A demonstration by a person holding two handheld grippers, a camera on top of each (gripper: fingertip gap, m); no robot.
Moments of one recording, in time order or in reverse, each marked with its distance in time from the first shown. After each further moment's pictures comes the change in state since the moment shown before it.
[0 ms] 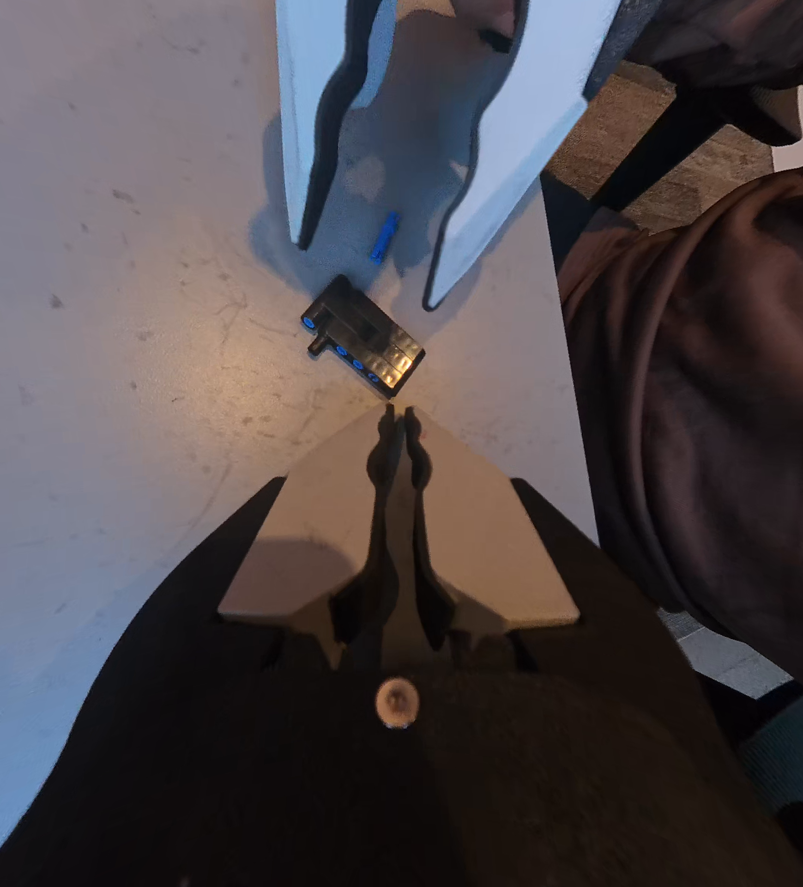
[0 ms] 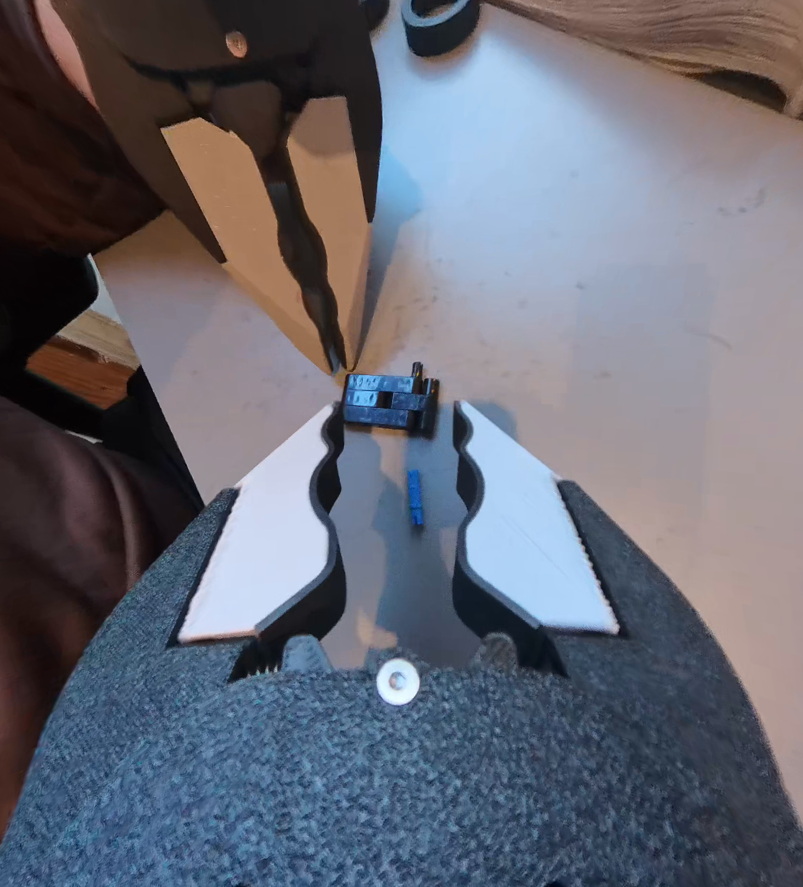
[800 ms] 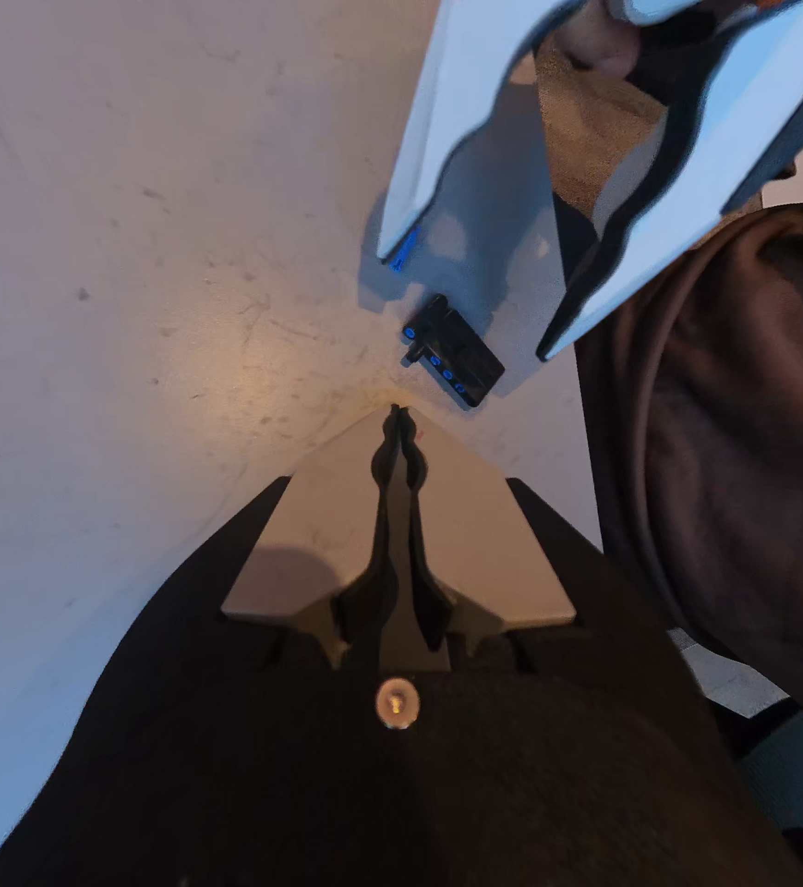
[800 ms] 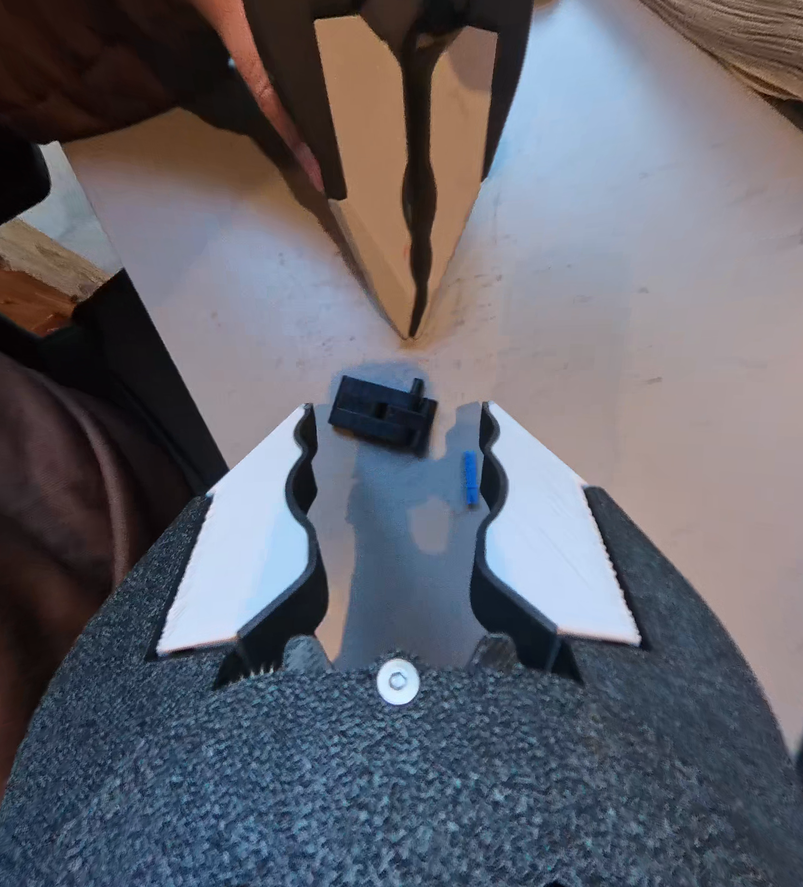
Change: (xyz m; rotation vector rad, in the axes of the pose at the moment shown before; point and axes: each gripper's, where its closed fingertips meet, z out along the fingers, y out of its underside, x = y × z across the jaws) left arm -0.007 -0.002 -0.001 0.027 -0.002 -0.040; right arm -0.028 0.013 -0.001 -0.109 0.093 -0.172
